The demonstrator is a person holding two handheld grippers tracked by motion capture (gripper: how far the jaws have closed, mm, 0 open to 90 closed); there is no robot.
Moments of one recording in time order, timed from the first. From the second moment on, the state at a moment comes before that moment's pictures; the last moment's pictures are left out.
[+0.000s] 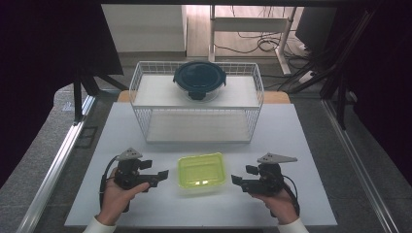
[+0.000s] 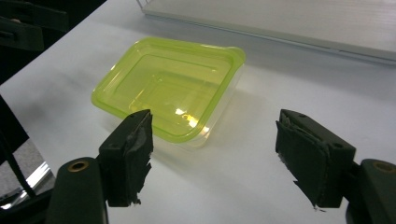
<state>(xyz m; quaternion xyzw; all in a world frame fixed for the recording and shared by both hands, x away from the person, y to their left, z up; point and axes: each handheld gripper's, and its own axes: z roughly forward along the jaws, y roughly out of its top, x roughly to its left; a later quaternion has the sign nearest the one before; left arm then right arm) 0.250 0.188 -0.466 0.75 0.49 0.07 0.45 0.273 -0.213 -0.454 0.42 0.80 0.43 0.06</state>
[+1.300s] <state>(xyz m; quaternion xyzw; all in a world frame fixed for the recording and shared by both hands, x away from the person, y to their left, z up) 0.277 0.178 -0.493 0.69 0.54 -0.06 0.47 0.309 -0.207 -0.470 0.45 0.78 0.43 -0.02</state>
